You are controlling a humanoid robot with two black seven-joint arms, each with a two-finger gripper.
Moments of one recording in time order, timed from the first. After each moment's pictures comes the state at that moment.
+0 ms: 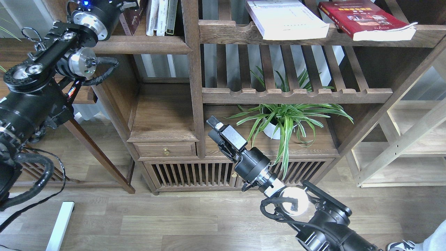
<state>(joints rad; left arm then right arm) -1.13 0.17 -0.84 -0.60 0.59 0.04 -0.13 0.29 0.01 0.79 1.06 0.21 0.58 -0.02</state>
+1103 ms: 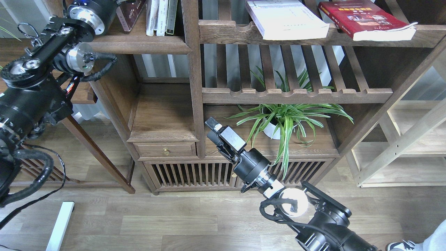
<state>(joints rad) -1.15 0.17 -0.84 -0.57 0.57 0.03 -0.16 0.28 0.01 0.79 1.07 0.20 0.58 -0.02</state>
